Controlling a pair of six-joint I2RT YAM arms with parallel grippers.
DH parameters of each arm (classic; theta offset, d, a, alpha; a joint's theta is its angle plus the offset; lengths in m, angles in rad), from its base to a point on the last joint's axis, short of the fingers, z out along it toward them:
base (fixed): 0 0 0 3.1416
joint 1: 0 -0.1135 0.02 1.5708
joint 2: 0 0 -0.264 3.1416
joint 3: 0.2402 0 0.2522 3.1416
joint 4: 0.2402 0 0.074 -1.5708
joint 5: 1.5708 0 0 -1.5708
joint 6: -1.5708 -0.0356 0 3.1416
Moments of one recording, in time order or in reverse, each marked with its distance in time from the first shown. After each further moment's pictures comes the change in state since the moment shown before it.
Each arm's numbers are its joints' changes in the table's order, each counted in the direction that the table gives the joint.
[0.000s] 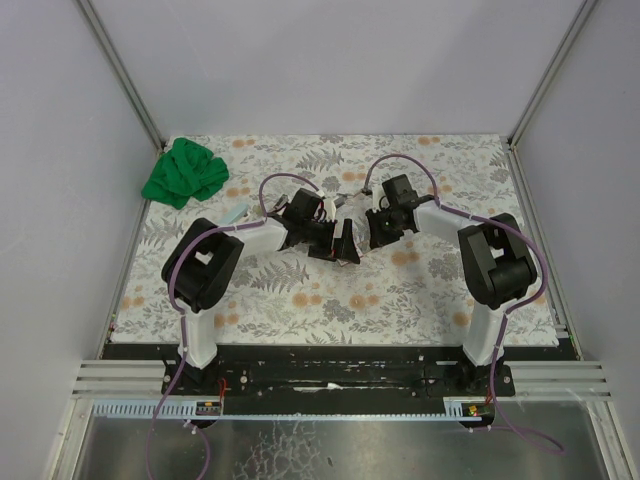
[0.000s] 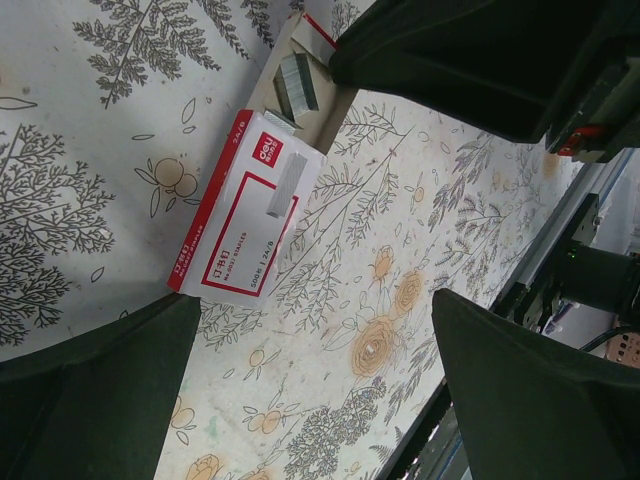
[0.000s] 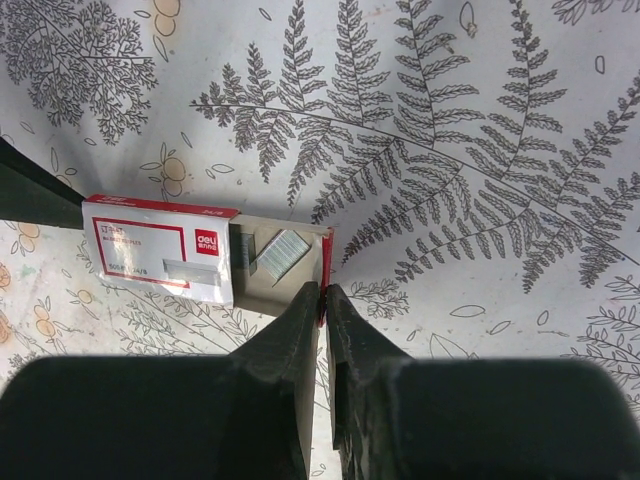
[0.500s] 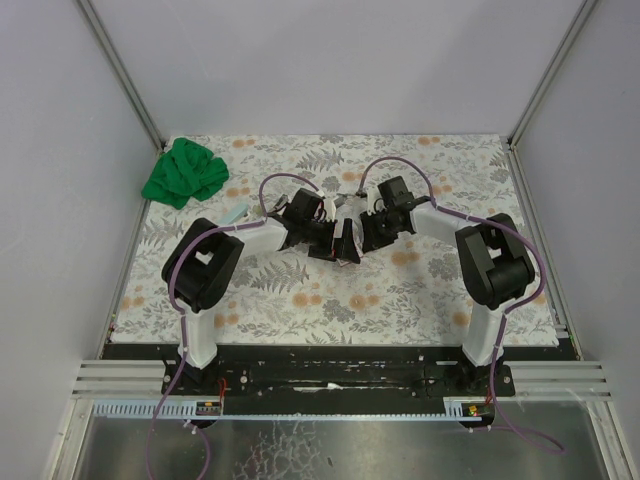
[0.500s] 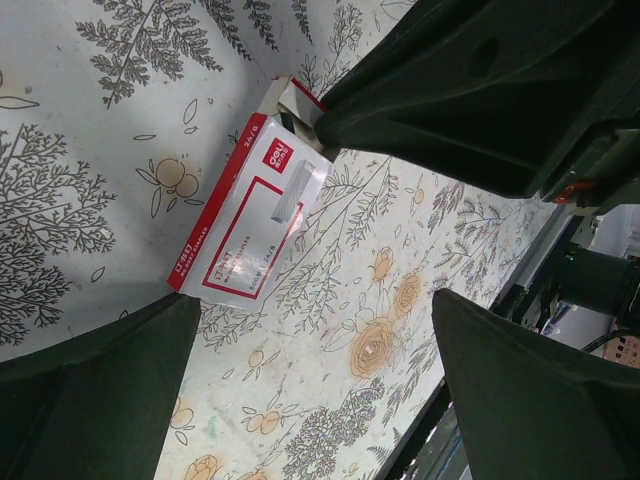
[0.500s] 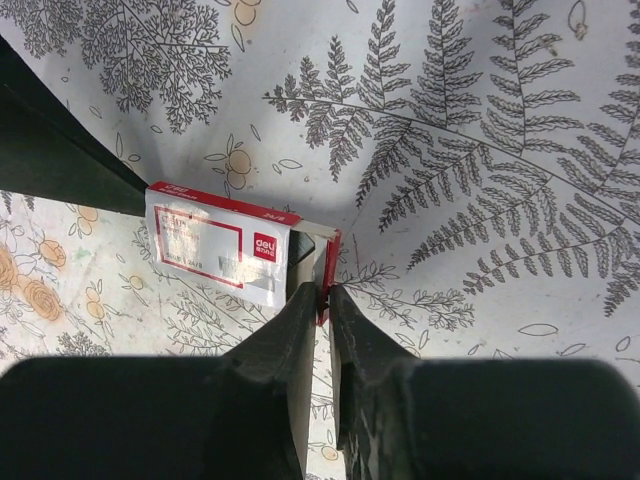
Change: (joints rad) left arm 0.001 0.001 0.002 0.001 -0.015 0.008; right arm -0.023 0.002 0.000 0.001 -0.075 -0.018
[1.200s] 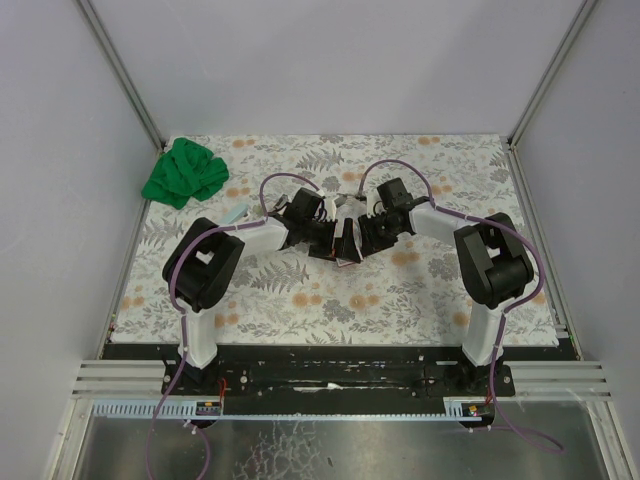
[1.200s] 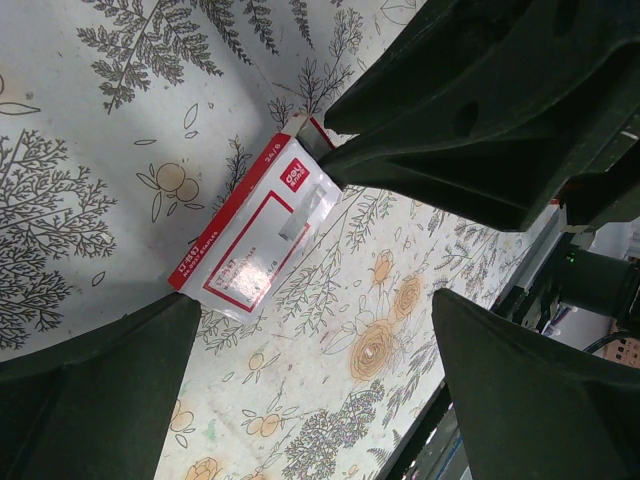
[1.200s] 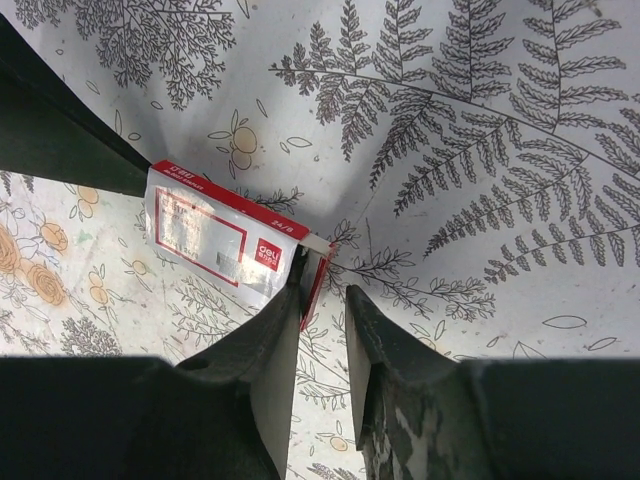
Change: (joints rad) left arm 0.000 0.005 0.008 0.005 -0.004 0.000; right arm -0.006 0.011 0.002 0.033 -0.023 -0.003
